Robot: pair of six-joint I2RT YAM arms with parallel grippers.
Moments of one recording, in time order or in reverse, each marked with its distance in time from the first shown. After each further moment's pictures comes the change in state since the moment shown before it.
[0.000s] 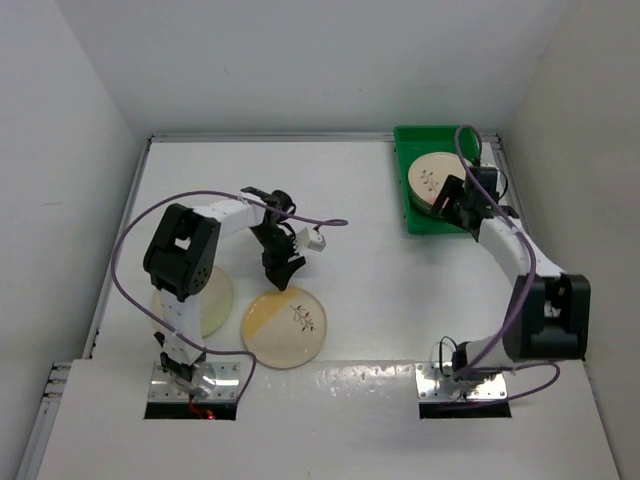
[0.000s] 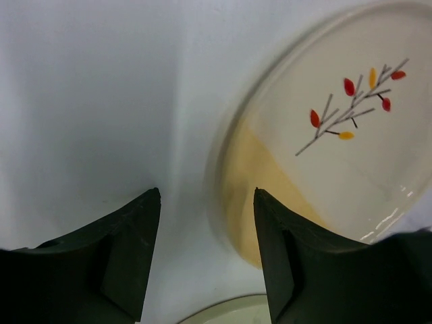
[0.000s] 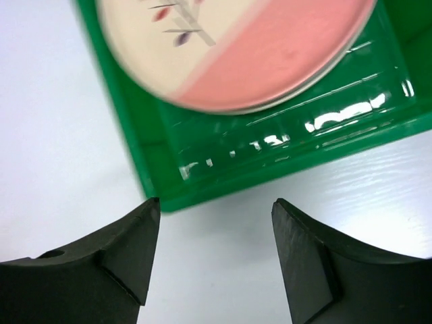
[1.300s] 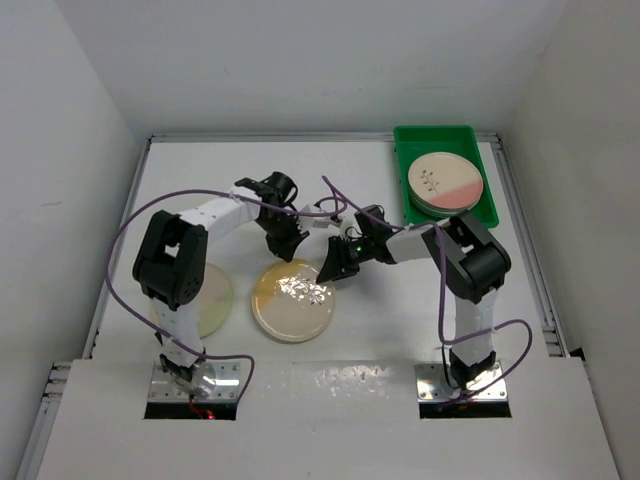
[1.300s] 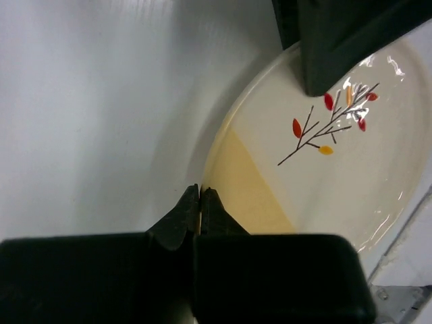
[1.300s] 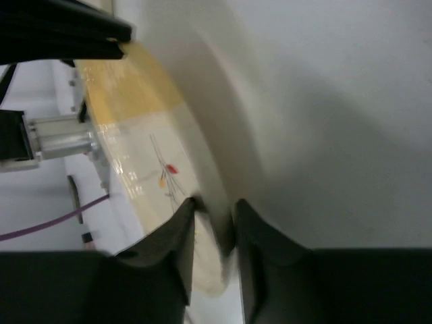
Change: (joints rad) left arm -0.006 -0.104 0.039 0.115 -0.052 -0.184; right arm 0.589 0.453 -0.057 0.407 -0.839 0.032
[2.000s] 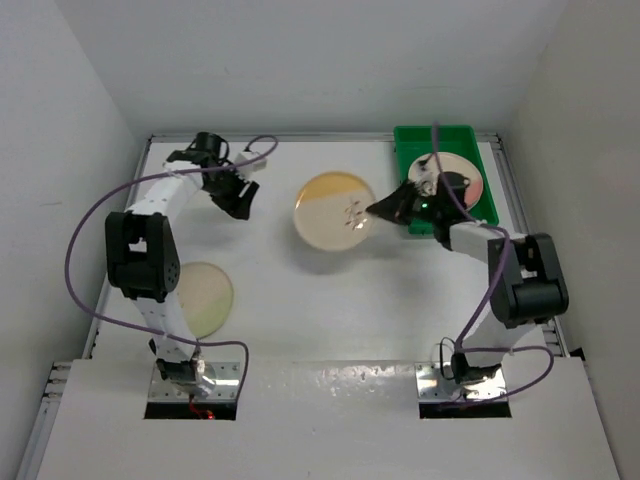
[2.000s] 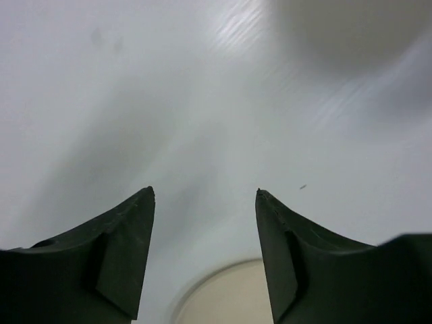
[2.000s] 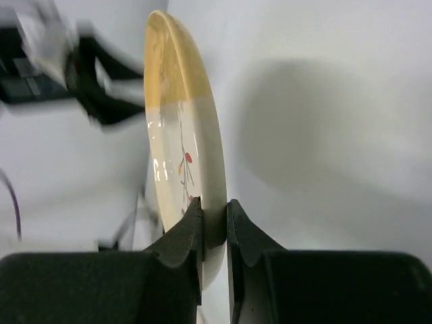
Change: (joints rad) left arm 0.350 -0.012 0.160 0.042 -0.056 -0.093; right arm -0.383 -0.256 -0.093 0.276 -0.028 0.345
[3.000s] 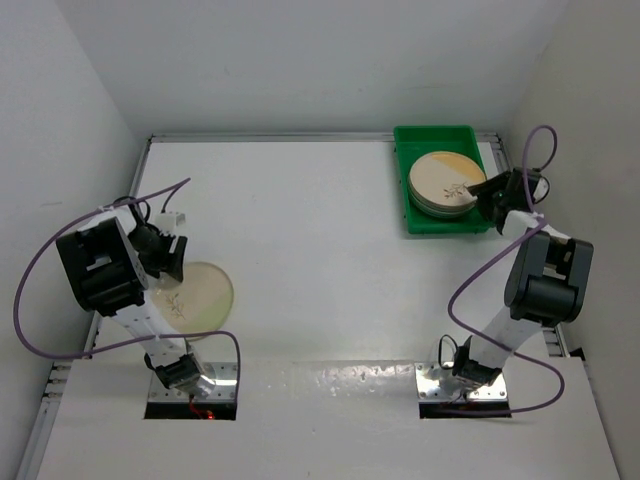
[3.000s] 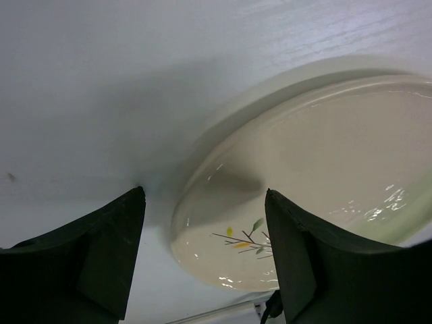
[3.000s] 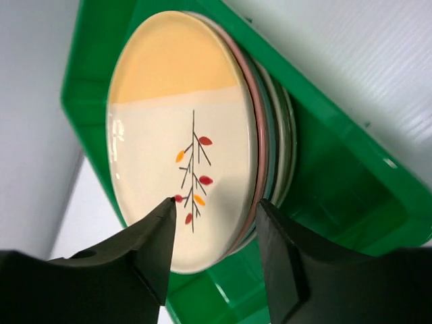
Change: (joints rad) left arm 0.564 -0.060 -0.400 -0.051 -0.171 0.039; right arm -0.480 0.010 0.109 -0.235 0.667 0.079
